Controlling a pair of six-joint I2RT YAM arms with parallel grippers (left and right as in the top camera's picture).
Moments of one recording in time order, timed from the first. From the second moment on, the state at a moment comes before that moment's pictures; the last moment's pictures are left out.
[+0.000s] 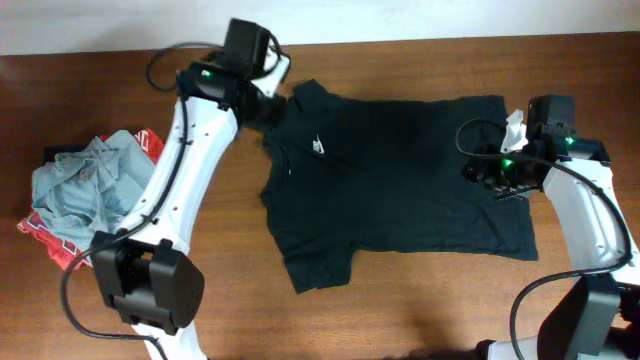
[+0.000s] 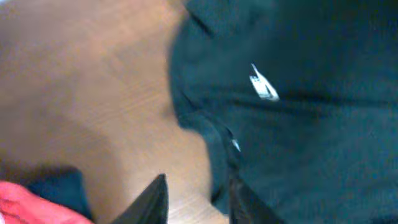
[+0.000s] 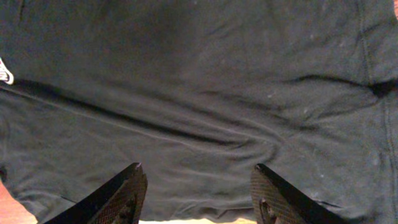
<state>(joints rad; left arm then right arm) -0.31 1.96 1.93 -1.08 -0.03 0.13 -0.21 1.60 1.22 -0.88 -0.27 0.17</state>
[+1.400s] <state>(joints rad) -0.33 1.92 1.17 -0.89 0.17 -0.25 -0.21 1.61 1.22 -0.85 -0.25 0.18</state>
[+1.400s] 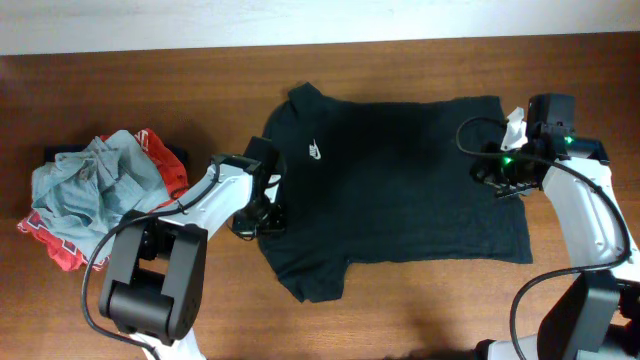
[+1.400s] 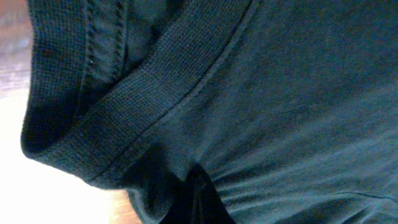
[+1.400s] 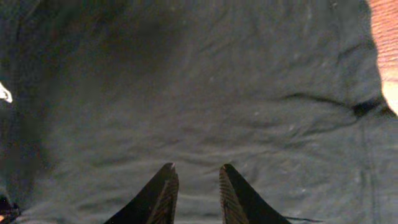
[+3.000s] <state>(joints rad) -0.33 1.31 1.42 -1.13 0.13 0.07 -0.26 1.41 1.22 -1.18 -0.30 0.15</state>
